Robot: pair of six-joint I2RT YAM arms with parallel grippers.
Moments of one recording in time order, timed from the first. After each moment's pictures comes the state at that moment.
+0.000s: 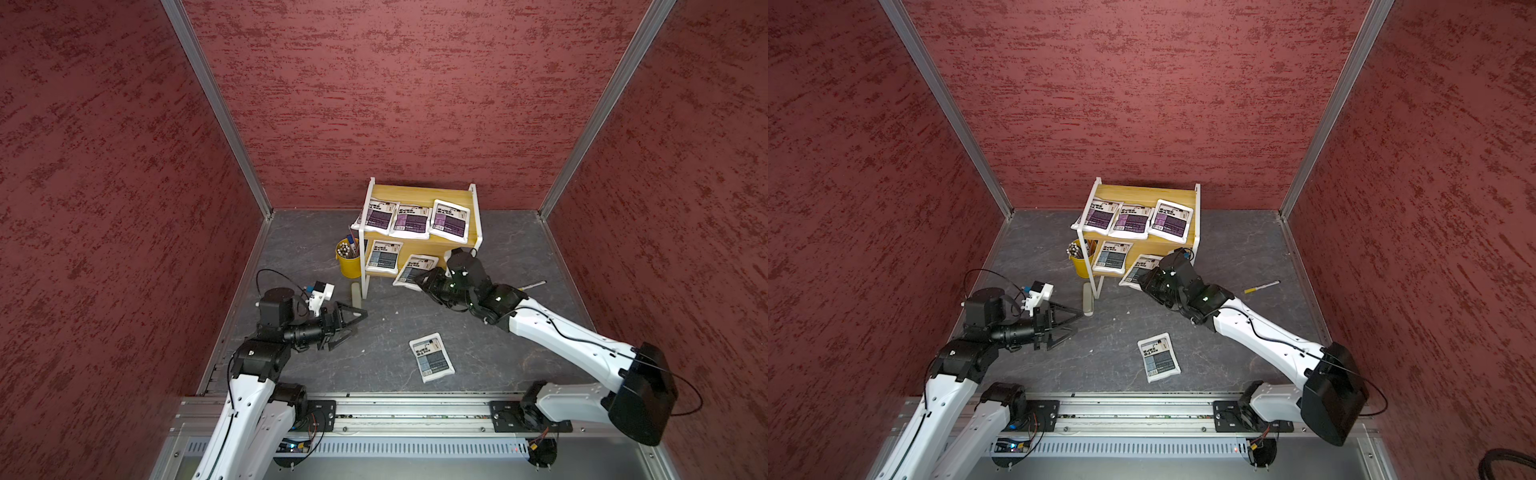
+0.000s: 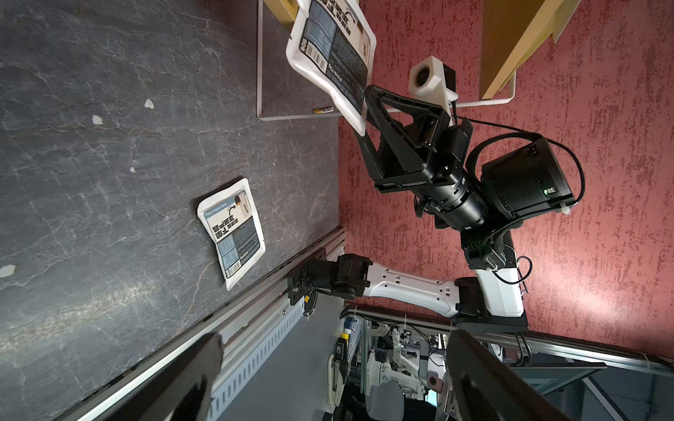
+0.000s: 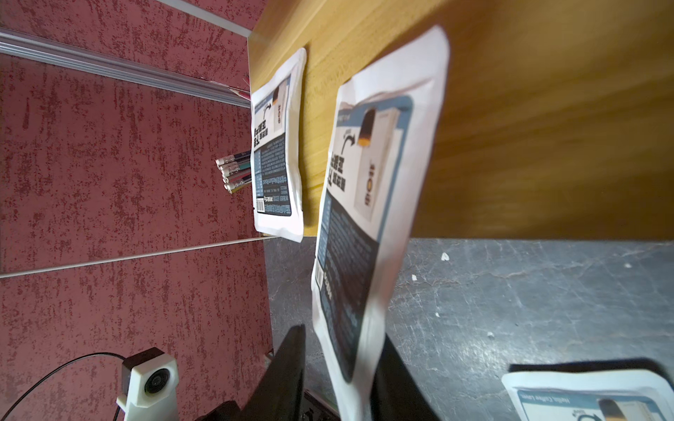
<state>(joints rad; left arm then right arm) -0.11 0.60 0.60 -0.63 1.04 -0.89 0.74 1.30 0.98 -0.26 -0.08 1.23</state>
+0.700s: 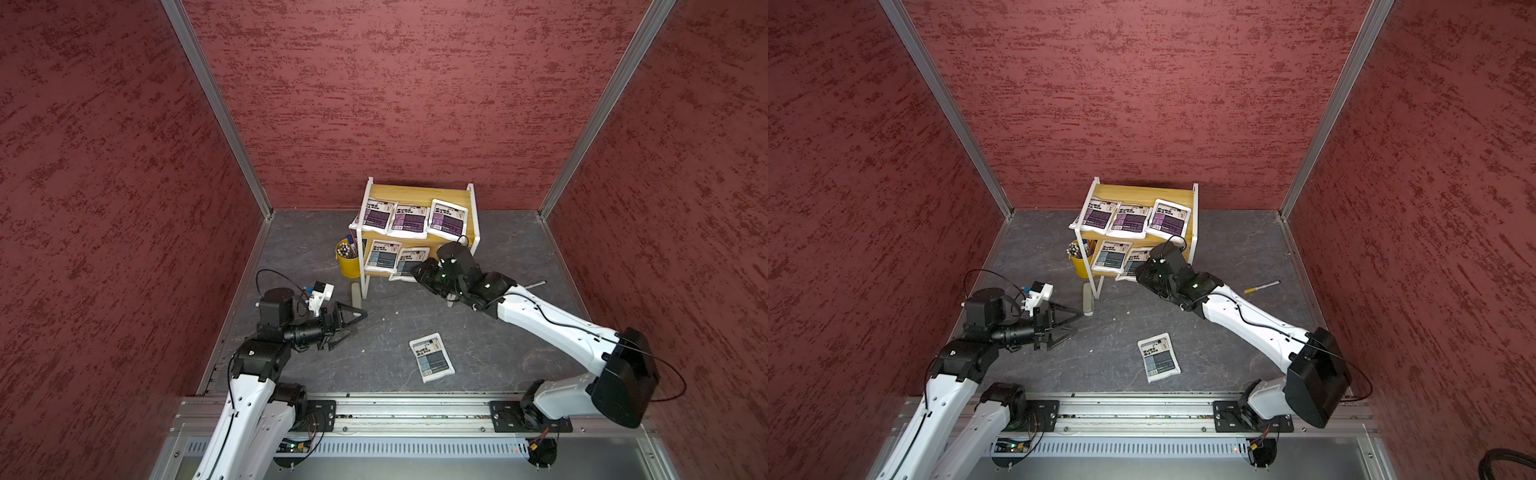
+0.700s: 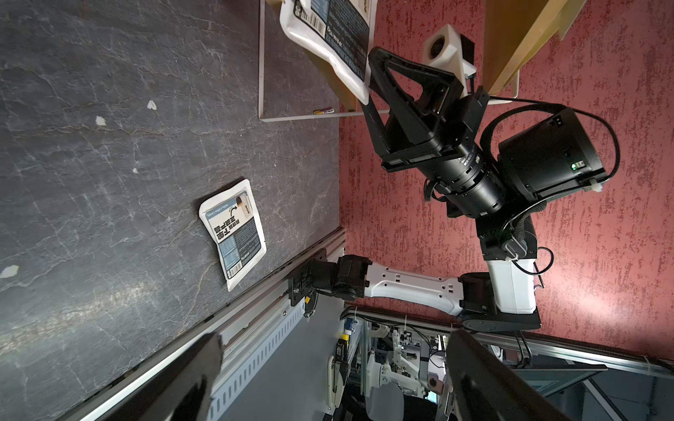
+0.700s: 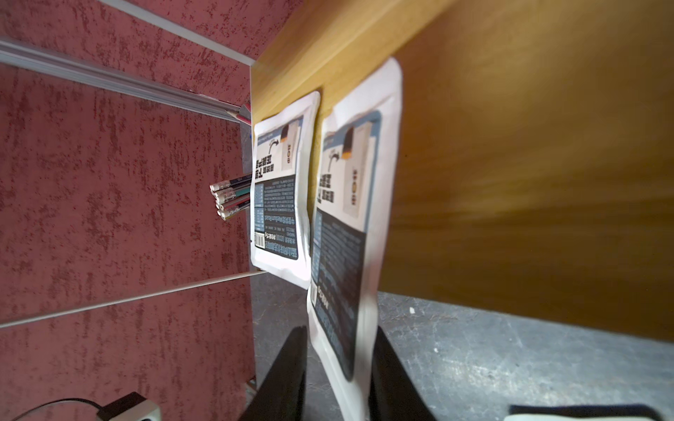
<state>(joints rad) -0.11 0.60 0.60 -0.63 1.04 -0.89 0.74 1.41 1.13 -0.33 -0.02 1.16</state>
